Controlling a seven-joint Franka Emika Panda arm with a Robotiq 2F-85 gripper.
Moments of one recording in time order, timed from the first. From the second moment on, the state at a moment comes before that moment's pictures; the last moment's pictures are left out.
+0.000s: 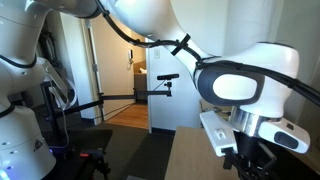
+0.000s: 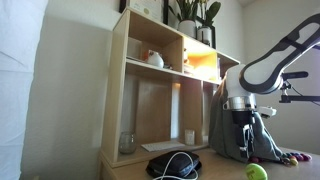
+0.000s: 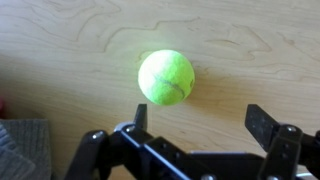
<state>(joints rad) -0.12 0.63 -0.09 -1.69 0.02 2.26 -0.09</state>
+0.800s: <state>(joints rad) -0.12 0.64 -0.09 -1.67 0.02 2.25 -0.09</state>
